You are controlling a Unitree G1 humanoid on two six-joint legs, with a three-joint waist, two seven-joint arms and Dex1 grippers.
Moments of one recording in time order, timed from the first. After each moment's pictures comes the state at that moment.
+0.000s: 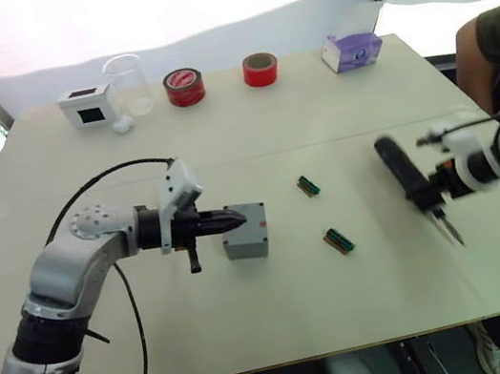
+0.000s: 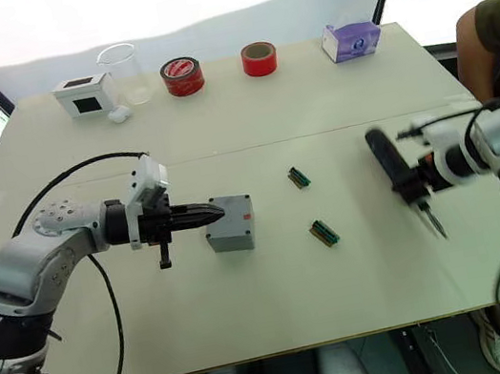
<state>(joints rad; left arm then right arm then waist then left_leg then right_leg) -0.54 0.73 -0.12 -0.23 -0.57 0.74 -1.06 -0.96 -0.92 0.10 0.57 0.36 1.19 0.80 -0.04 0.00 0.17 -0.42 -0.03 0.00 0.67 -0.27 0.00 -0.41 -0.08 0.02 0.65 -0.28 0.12</state>
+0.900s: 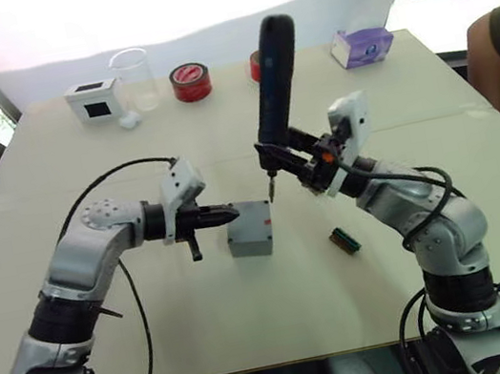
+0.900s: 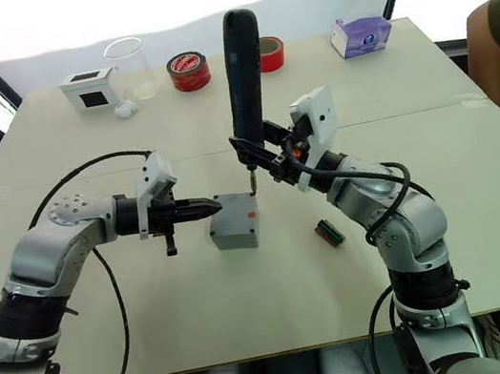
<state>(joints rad) -0.61 0.67 -0.22 -0.07 -0.41 0.64 -1.07 -0.48 -0.26 -0.04 -0.39 0.56 0.67 0.43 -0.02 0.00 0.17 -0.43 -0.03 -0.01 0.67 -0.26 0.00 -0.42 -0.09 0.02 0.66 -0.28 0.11</state>
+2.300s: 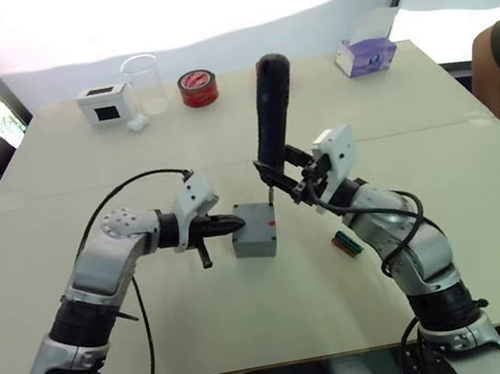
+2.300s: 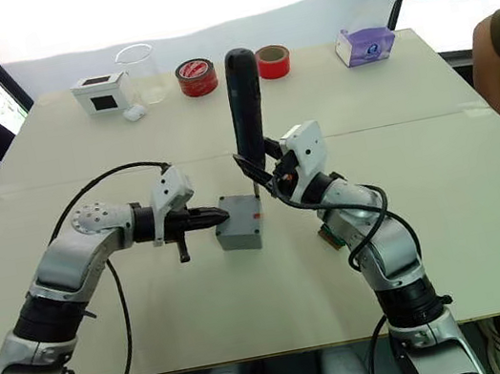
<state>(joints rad) -0.57 0.61 -0.24 -0.06 -0.31 0.60 -1.06 -0.37 -0.23 0.10 -0.25 0.35 0.38 0.44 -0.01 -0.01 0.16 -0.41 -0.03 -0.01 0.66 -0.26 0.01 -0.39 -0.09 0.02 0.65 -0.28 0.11</state>
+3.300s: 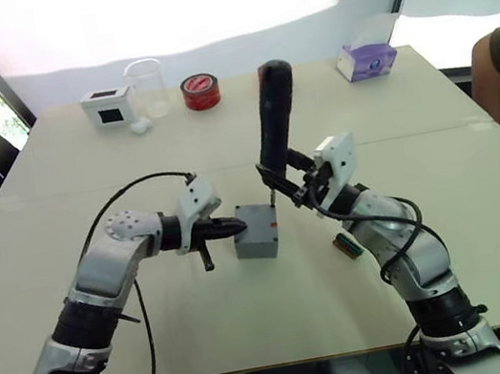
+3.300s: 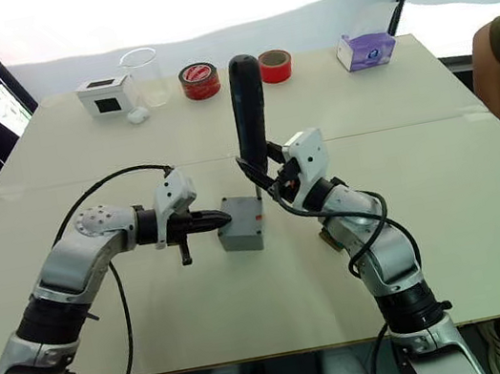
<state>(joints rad) -0.56 0.61 -0.26 -0.06 -0.30 0.60 -1.06 -0.32 -0.23 0.11 -0.21 0.34 0.29 0.44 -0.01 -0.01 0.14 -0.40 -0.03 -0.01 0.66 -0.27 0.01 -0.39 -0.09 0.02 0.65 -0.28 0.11</state>
